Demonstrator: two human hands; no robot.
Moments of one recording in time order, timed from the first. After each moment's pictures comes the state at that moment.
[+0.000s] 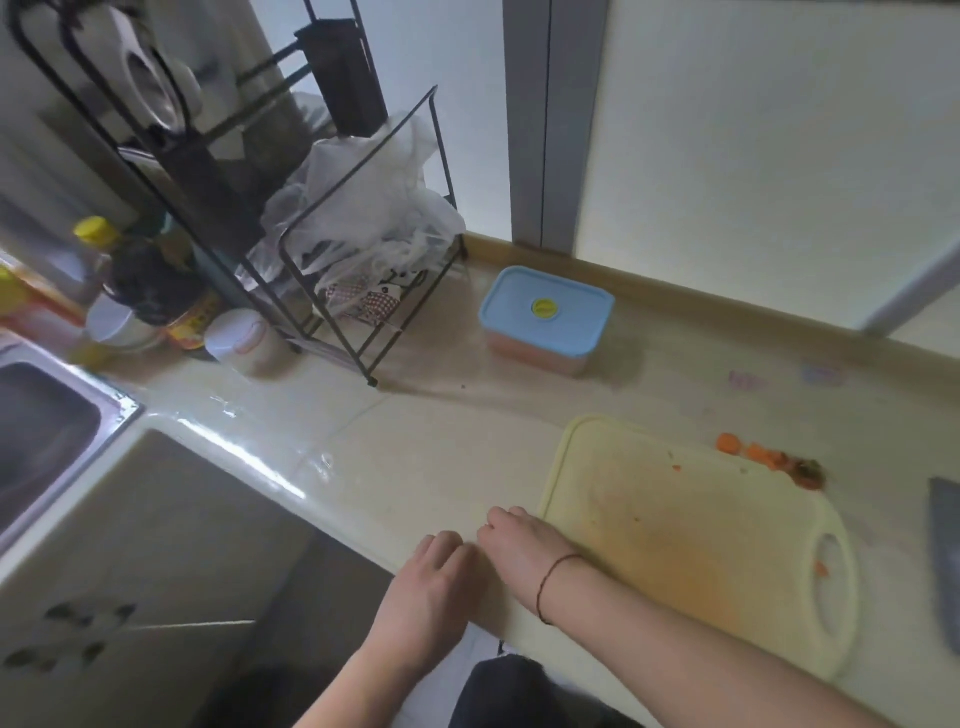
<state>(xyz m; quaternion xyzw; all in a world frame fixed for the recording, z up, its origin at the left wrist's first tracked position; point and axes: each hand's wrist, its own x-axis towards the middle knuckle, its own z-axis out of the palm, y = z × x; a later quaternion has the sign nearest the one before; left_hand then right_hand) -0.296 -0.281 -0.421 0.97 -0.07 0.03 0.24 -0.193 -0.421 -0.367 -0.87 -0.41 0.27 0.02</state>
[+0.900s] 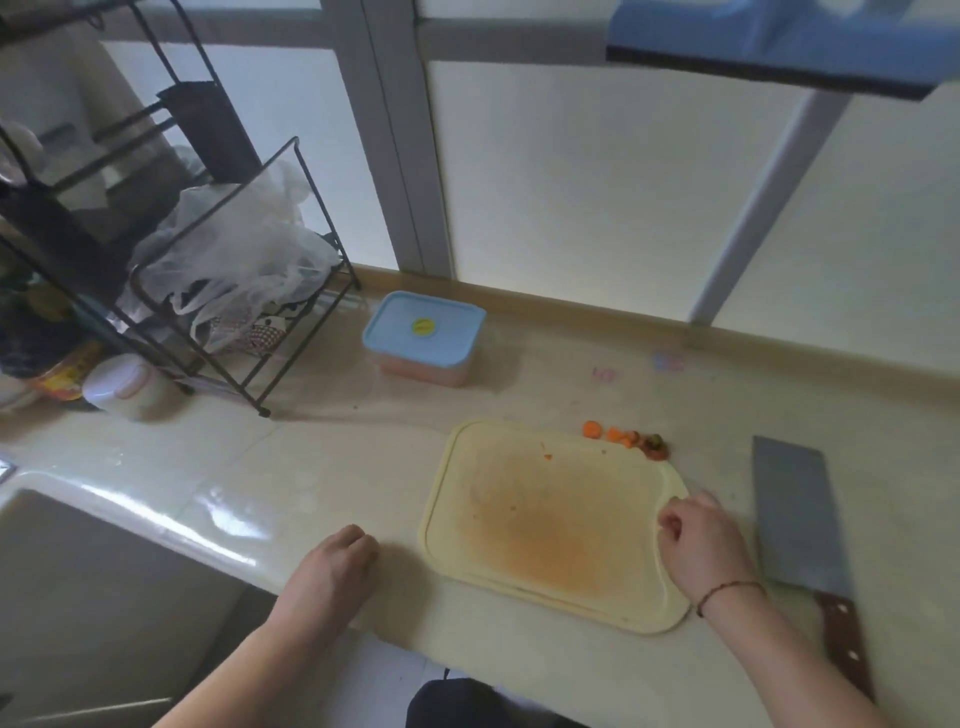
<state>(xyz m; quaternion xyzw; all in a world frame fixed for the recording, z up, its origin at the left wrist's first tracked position) -0.266 -0.287 -0.418 0.98 -0.05 -0.02 0.19 -0.181 -0.700 -0.372 -0.97 0.06 0.08 0.22</state>
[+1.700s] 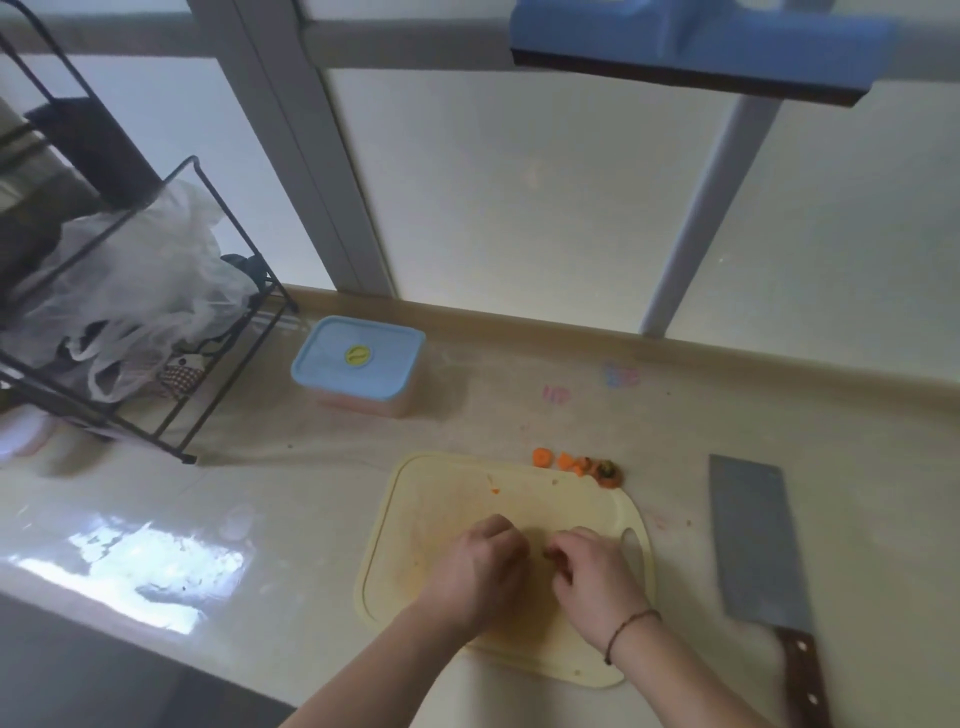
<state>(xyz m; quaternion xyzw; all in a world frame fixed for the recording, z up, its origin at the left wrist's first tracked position) -0.170 -0.489 -0.408 0.94 -0.16 -0.09 0.28 -0.168 -0.667 -0.377 -0.93 -0.07 0.17 0.31</state>
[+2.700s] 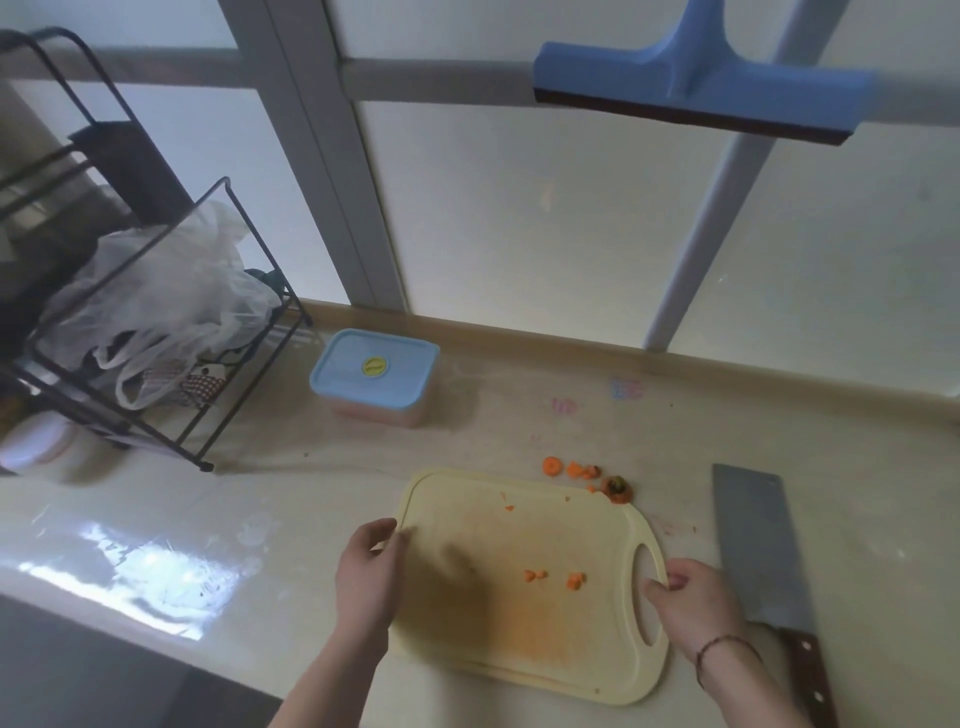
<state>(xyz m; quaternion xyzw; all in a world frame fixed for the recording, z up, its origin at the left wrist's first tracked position) -0.189 -0.417 -0.375 0.73 0.40 -0.01 0.56 -0.187 -0.718 -0.368 -0.87 0.30 0.15 0.37</state>
